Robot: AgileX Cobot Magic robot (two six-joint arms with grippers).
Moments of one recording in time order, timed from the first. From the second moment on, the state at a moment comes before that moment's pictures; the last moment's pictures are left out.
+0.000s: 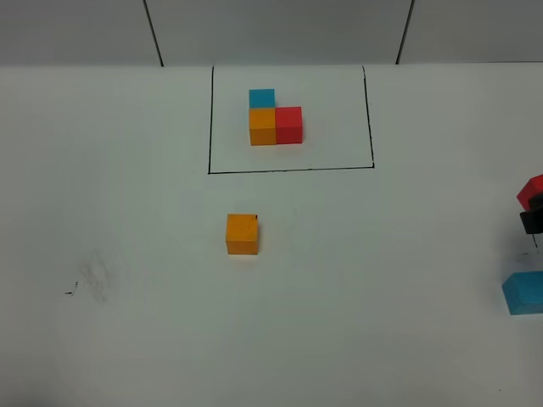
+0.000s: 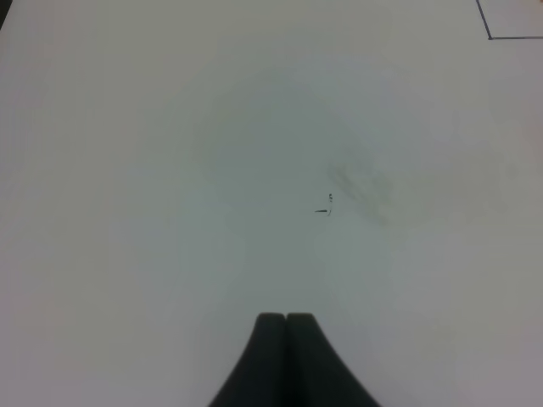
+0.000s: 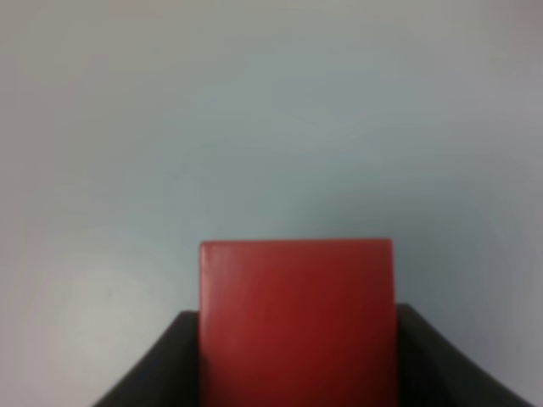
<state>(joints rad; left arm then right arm) 0.07 0.04 -0.51 -0.01 1.08 0.06 0.00 1.21 -0.76 0.19 0.63 -0.47</state>
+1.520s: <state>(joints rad) 0.07 0.04 -0.51 -0.01 1.08 0.06 0.00 1.21 -0.76 0.33 0.66 -0.96</state>
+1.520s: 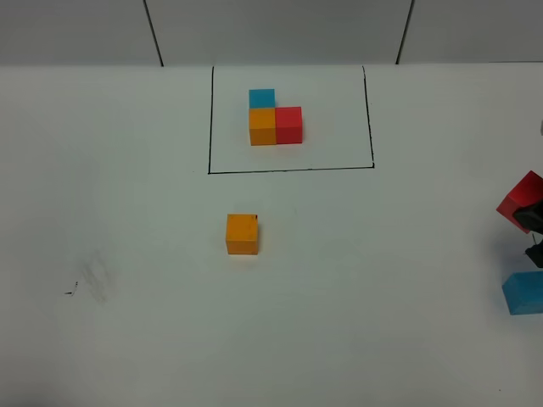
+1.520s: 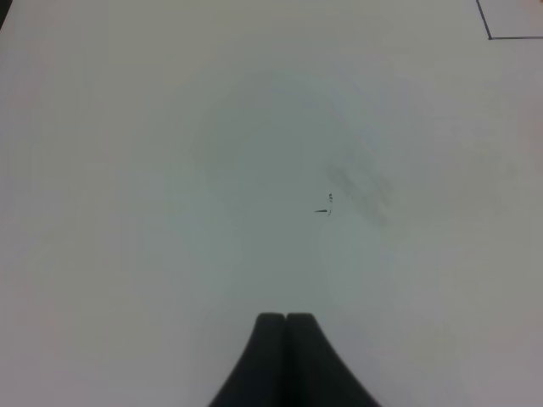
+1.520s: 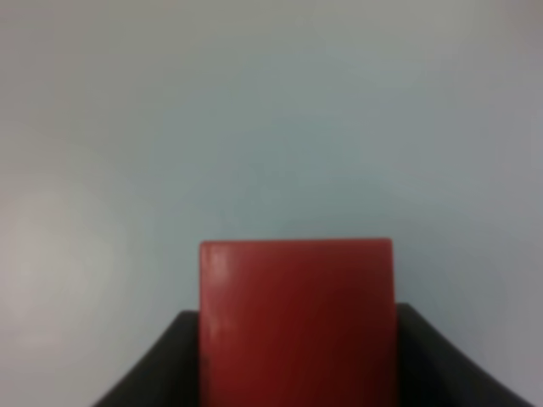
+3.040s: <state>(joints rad) 0.07 0.04 -0.51 -0.01 1.08 0.06 0.39 1.75 -1.41 0.27 0.83 -1.00</state>
